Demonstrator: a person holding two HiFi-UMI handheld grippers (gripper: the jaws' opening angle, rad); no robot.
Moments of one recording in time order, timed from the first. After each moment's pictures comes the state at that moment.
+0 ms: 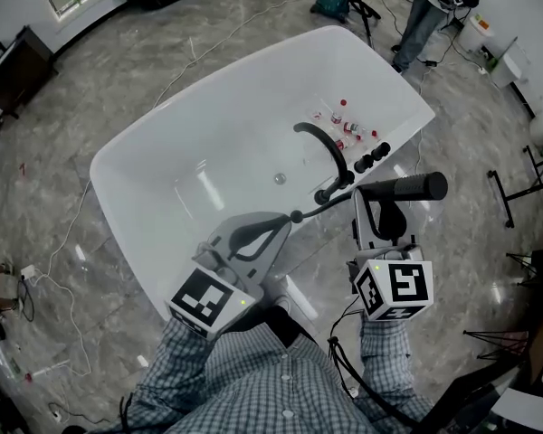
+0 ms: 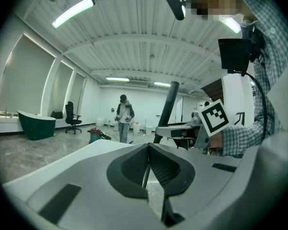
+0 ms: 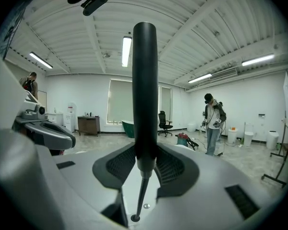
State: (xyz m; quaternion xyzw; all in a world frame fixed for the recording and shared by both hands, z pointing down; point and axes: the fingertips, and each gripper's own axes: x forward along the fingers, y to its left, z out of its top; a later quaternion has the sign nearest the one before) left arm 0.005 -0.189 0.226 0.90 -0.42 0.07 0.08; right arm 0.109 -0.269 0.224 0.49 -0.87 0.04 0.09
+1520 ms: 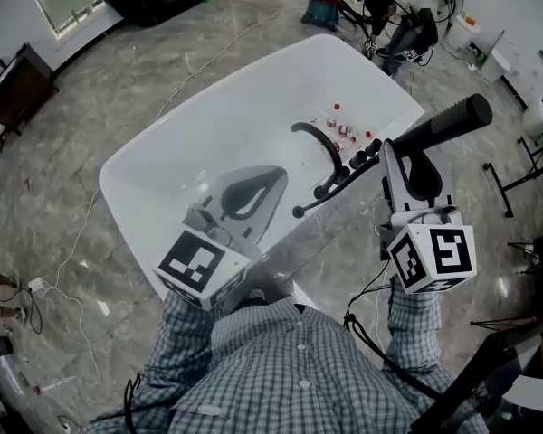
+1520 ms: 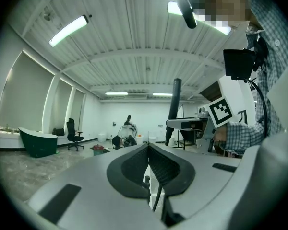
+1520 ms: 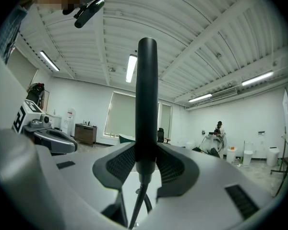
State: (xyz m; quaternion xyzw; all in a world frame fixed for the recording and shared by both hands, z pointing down) left arm -0.007 -0.185 0.136 0.90 -0.44 0.03 0.01; right arm 0.133 -0.252 0.095 0.49 -0.87 -0.05 0.02
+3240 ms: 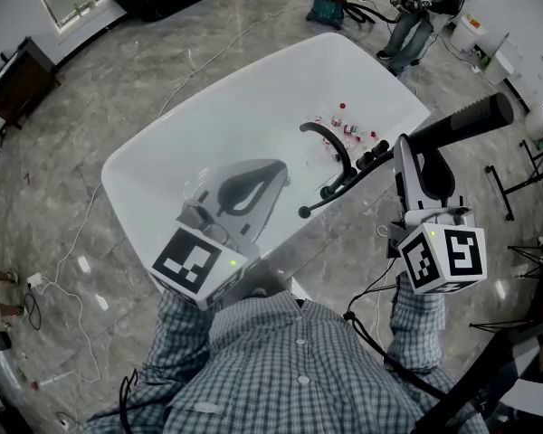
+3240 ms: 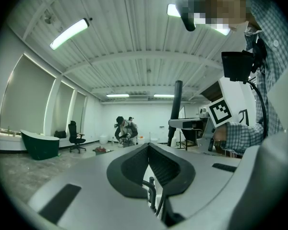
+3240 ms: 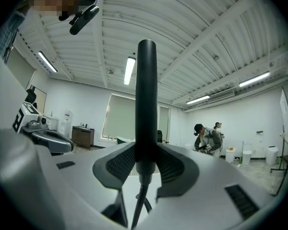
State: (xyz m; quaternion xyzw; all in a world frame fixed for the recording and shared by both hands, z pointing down) left arm -0.040 -0.188 0.131 0.89 -0.45 0.02 -0.01; right arm 0.116 -0.259 0.087 0.50 -0.86 -0.05 0.00
